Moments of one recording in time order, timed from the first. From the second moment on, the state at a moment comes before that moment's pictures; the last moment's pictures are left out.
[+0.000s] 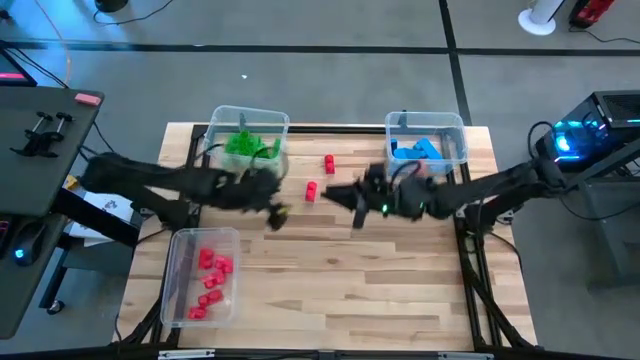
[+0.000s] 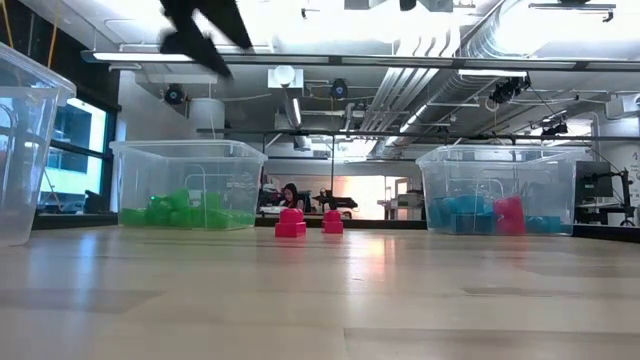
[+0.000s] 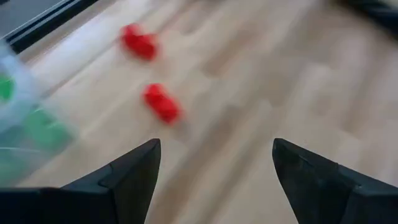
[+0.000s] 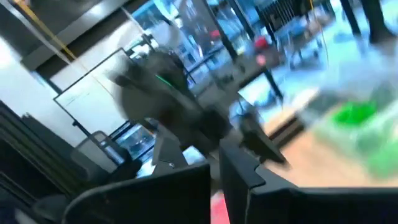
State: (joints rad) left arm -0.12 1.30 1.14 -0.76 -0.40 -0.67; right arm 0.20 1.37 1.07 0.33 0.41 0.61
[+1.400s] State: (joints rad) left arm 0.20 2.13 1.50 -0.76 -0.22 -1.01; right arm -0.44 1.08 1.07 -0.08 -0.04 0.21
